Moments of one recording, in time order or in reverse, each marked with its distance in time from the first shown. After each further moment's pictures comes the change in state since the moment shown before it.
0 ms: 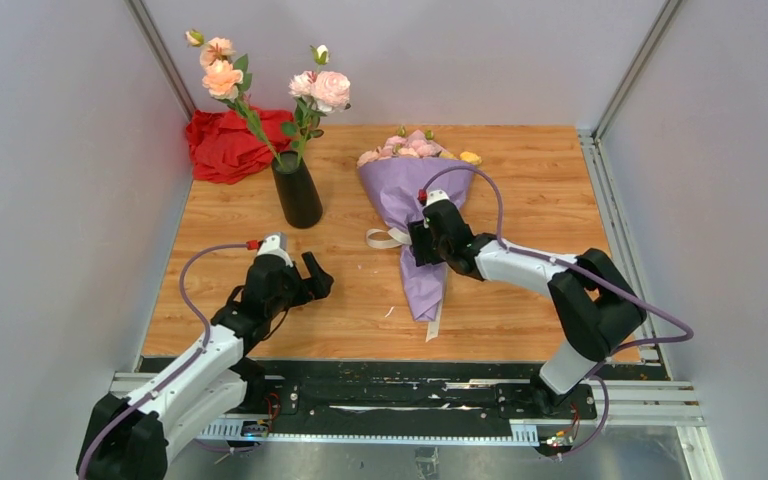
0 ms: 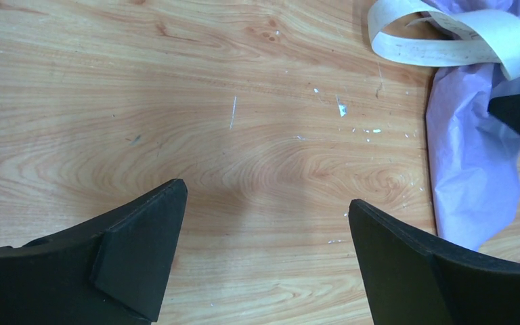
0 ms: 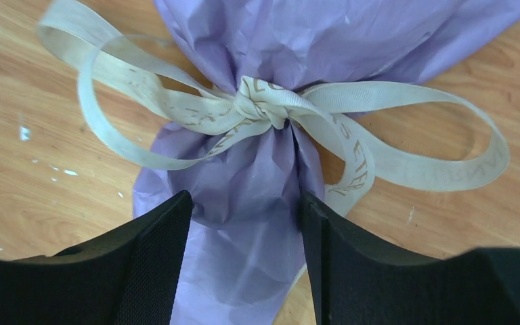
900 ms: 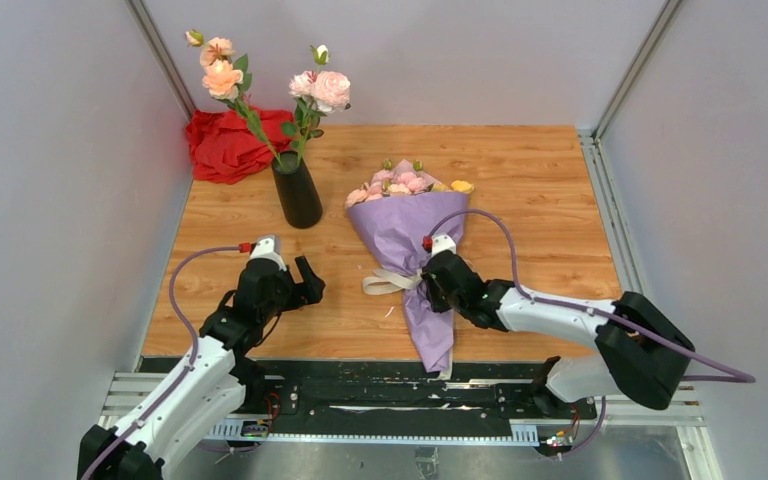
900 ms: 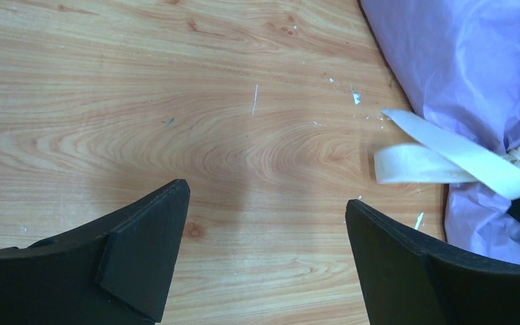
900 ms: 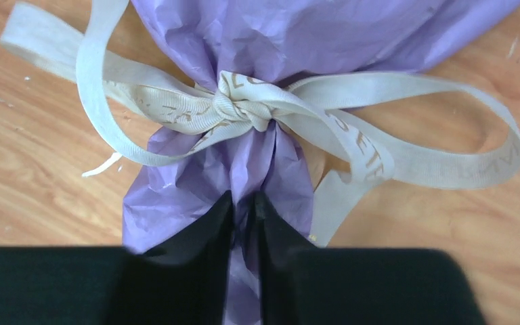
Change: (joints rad) left arm -0.001 -0.177 0.036 -0.210 -0.044 0.050; right arm 0.206 -0.260 -0.319 -0.003 0.079 0.134
